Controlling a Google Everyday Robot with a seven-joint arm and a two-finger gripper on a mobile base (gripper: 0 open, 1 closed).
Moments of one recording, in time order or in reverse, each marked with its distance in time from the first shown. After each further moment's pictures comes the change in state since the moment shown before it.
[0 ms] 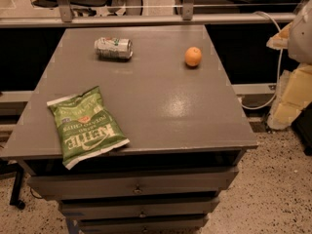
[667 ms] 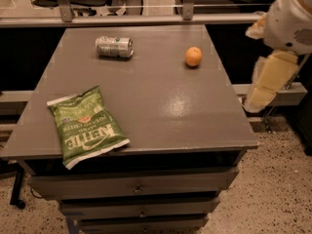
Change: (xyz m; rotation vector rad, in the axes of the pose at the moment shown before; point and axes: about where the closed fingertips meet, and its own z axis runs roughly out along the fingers) arm -0.035 -0.022 0.008 0.007 -0.062 -0.029
